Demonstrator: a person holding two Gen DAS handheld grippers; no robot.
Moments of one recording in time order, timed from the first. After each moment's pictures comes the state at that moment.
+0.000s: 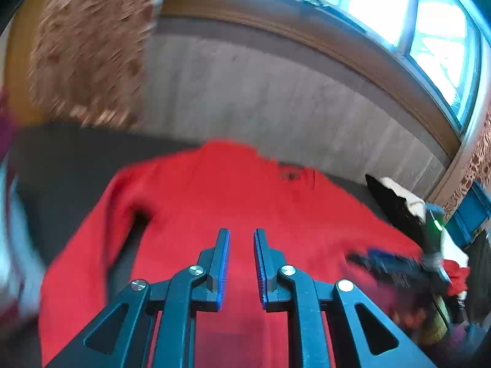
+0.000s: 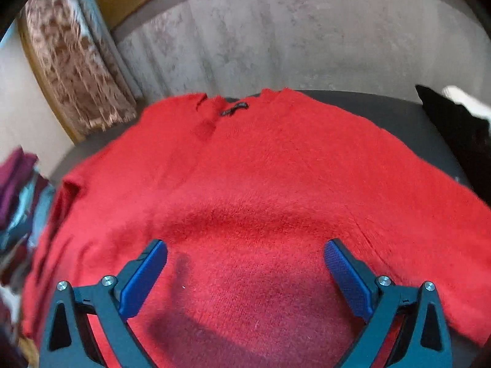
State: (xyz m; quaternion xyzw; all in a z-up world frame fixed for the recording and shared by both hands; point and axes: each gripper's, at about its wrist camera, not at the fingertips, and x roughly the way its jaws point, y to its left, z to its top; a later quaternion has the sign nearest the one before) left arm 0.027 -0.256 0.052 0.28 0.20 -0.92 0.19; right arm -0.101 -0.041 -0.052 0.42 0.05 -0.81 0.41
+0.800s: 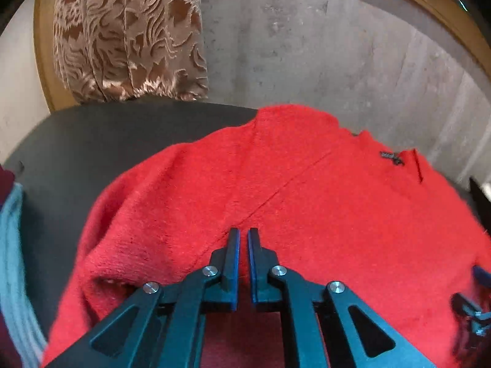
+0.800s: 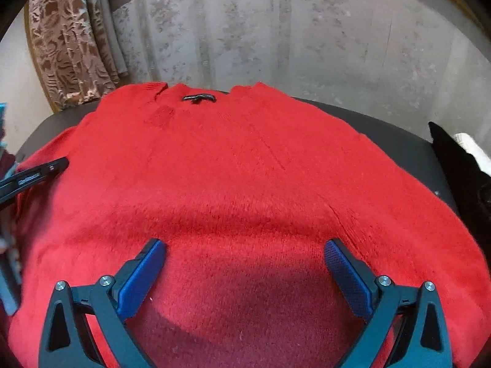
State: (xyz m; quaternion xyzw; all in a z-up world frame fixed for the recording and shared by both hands) left arm -0.034 -0.356 -0.032 0.37 0.18 -0.84 0.35; right arm -0.117 -0.096 -0.058 0.41 0.16 -0.81 0.38
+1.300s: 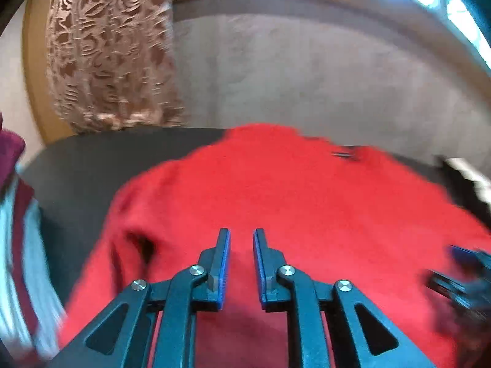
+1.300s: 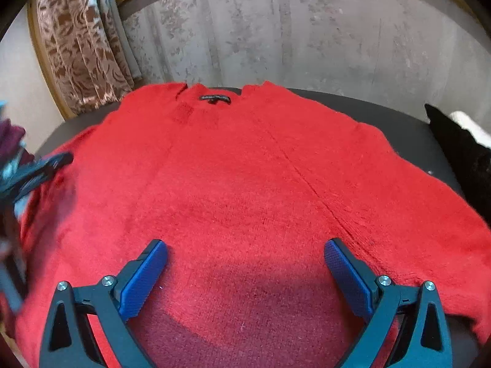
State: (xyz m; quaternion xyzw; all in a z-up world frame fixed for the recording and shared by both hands) left arm -0.001 -0.277 0.009 0.33 0.14 -0.89 0.29; right arm -0.093 -0.069 -0.059 0.41 0.12 -0.81 0.40
